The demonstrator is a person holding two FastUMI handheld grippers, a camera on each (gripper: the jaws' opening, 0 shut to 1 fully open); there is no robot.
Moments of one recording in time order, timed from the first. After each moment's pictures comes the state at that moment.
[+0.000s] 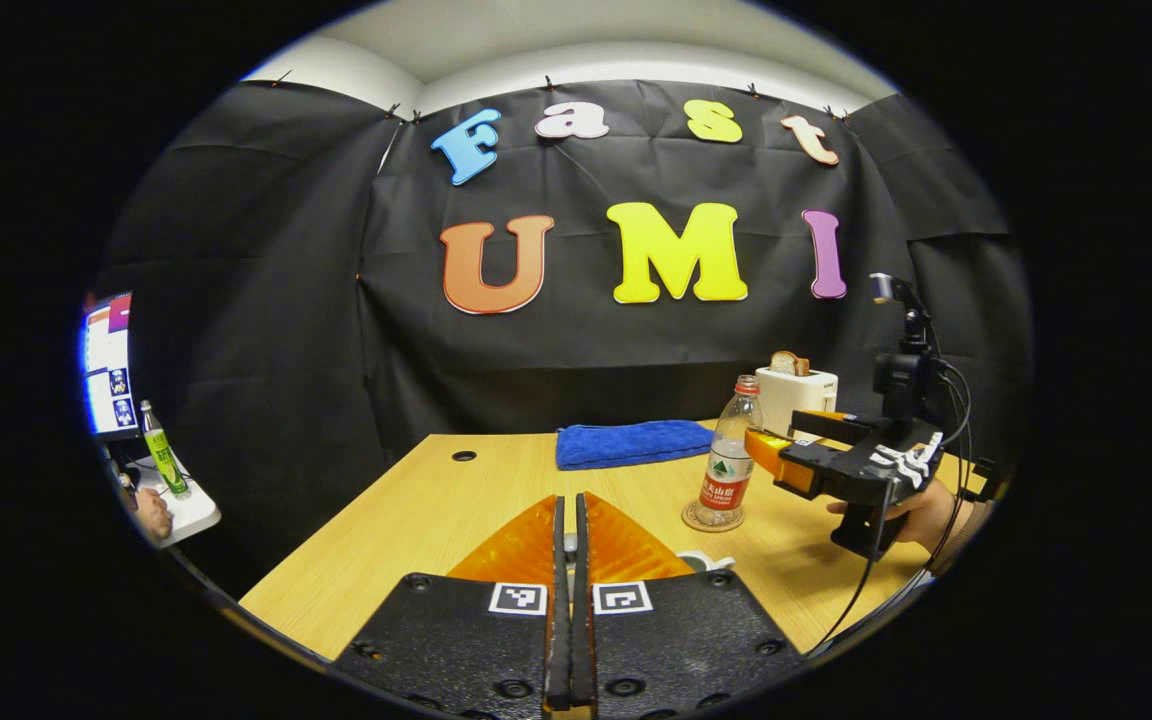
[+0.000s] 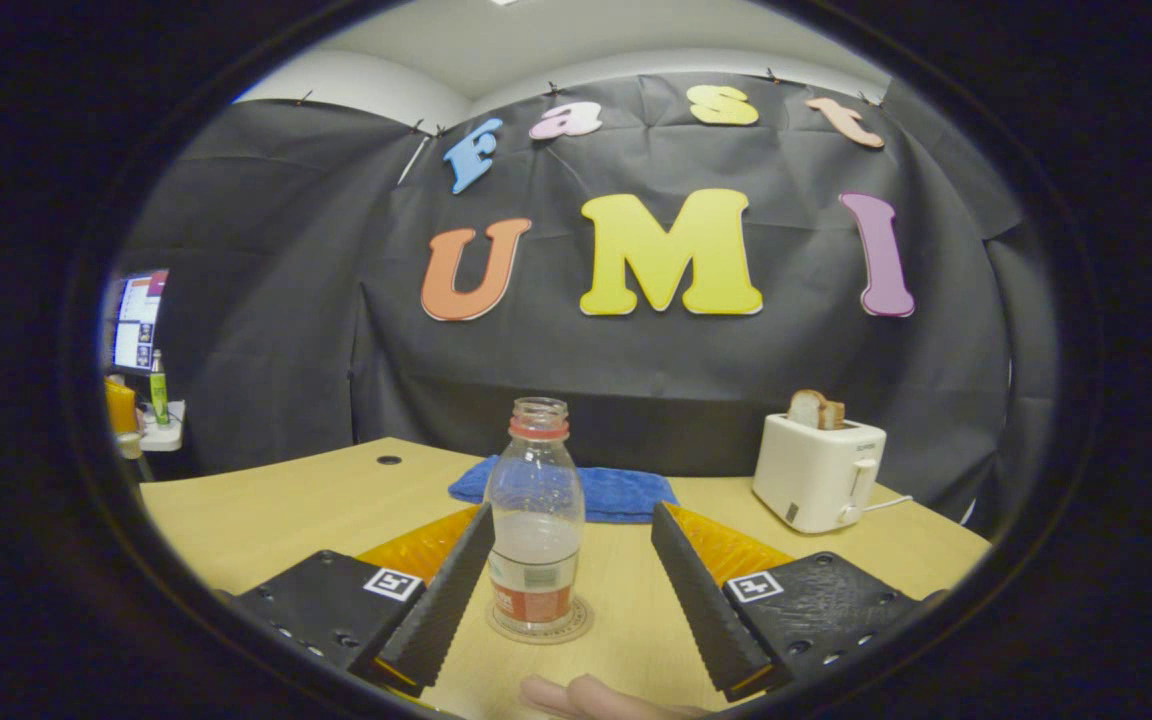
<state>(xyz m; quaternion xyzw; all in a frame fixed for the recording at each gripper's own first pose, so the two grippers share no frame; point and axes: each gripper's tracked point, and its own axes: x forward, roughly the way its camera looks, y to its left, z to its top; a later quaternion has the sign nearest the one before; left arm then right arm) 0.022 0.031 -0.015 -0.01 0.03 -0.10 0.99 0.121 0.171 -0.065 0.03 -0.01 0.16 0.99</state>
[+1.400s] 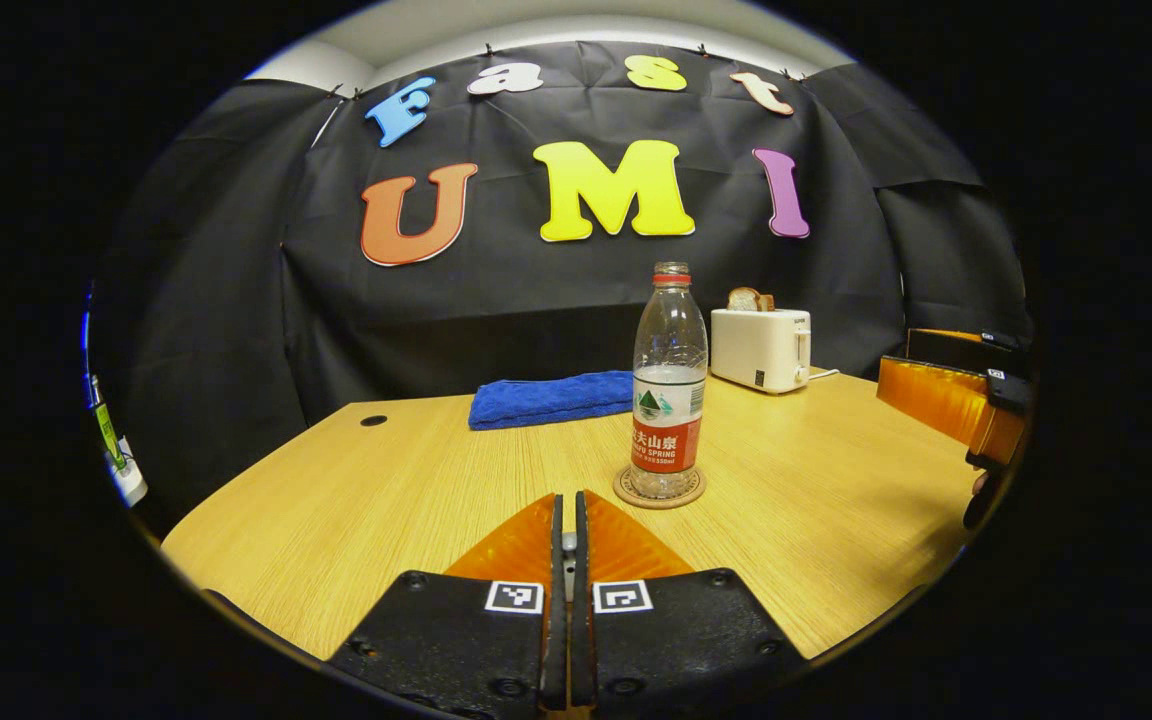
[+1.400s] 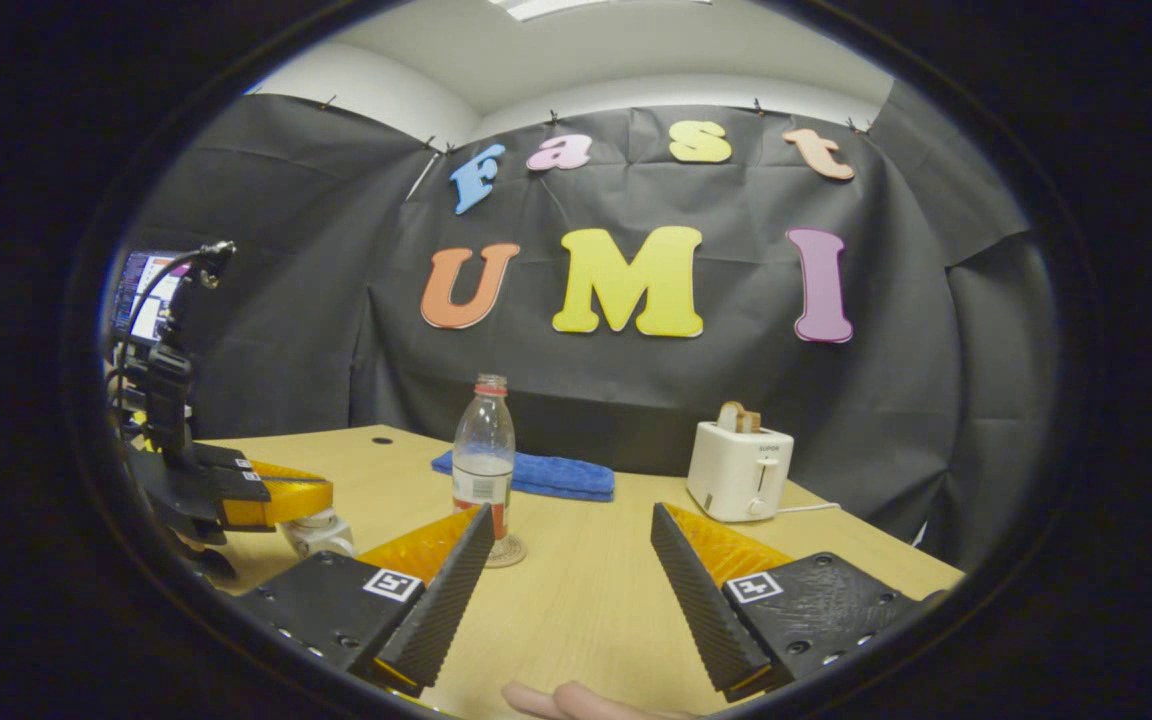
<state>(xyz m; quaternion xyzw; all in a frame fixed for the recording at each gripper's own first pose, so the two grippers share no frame) 0.085 -0.076 -0.112 0.03 0.06 -0.15 0.99 0.033 0.086 -0.093 0.00 -0.03 0.13 0.99</state>
